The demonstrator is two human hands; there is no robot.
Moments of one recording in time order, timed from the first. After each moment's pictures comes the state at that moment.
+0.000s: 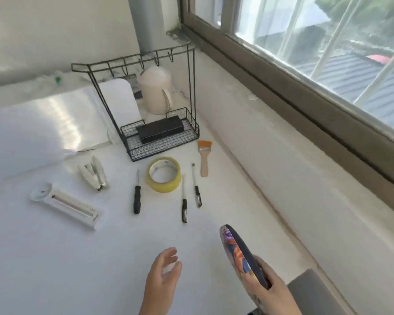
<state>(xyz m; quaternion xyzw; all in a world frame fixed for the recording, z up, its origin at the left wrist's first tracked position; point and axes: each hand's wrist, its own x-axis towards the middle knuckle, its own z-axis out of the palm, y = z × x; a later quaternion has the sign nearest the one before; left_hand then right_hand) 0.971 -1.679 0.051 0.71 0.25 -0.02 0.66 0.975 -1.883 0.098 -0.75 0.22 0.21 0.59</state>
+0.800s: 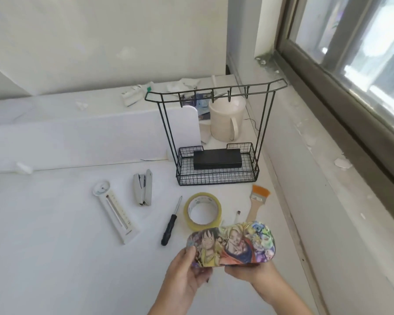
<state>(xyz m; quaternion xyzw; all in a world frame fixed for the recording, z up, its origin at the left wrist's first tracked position) 1.088 -1.688 0.108 0.39 0.36 0.02 0.85 1.176 -1.827 0.107 -0.59 -0.09 0.44 0.67</state>
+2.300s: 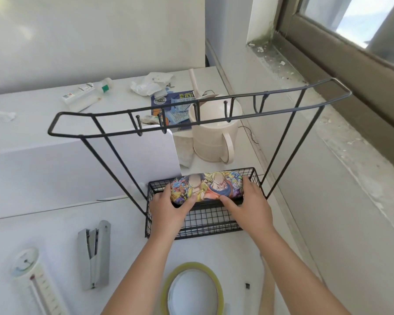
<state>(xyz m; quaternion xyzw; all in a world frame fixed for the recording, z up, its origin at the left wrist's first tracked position) 1.341 -1.552 0.047 0.83 0.34 0.08 0.43 1.406 -1.703 0.057 -0.93 -0.10 0.09 0.33</state>
